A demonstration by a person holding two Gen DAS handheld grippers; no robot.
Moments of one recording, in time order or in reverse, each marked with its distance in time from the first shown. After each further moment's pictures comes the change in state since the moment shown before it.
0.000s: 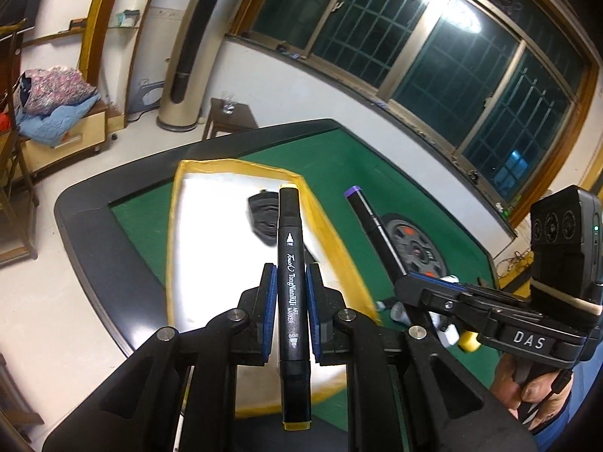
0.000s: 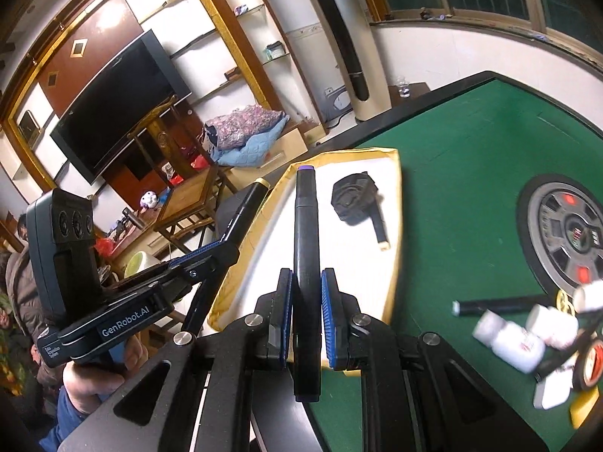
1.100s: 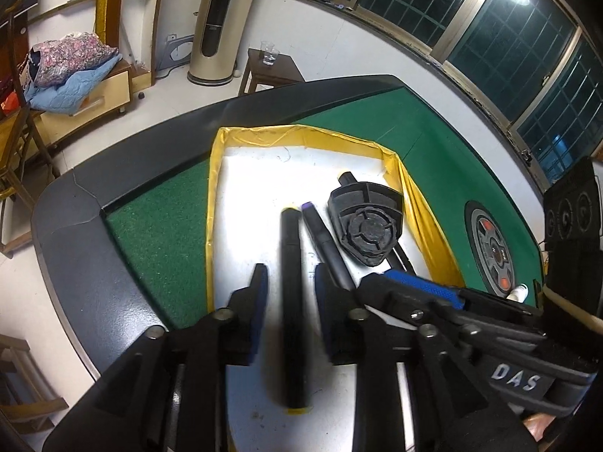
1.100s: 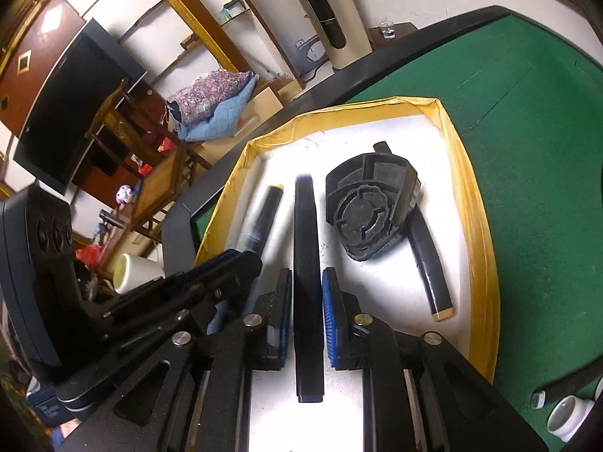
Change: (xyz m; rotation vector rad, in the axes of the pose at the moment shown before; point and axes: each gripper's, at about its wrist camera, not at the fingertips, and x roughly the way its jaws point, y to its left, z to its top) left arm 0.094 0.045 0.031 -0.031 0.188 0.137; right arm 0.126 -0.034 0.040 0.158 0.163 -0.036
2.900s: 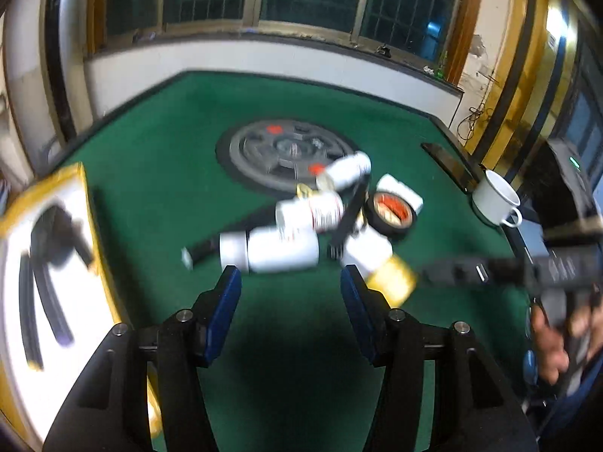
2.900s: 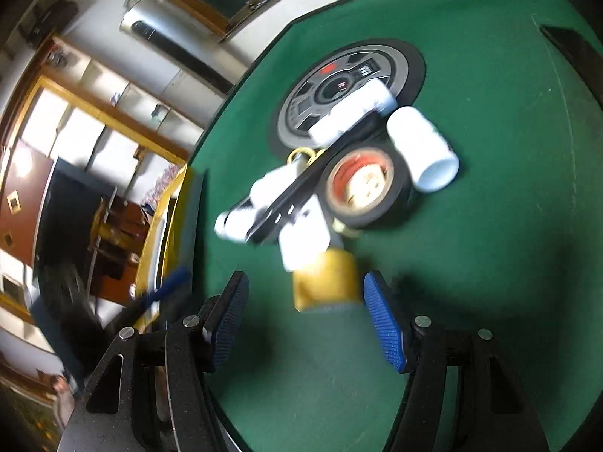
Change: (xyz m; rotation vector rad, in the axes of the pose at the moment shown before) left arm -0.021 -0.259 -0.122 0.591 -0.035 -0.222; right arm -0.224 -0.237 -0.182 0.391 -0.206 -0.010
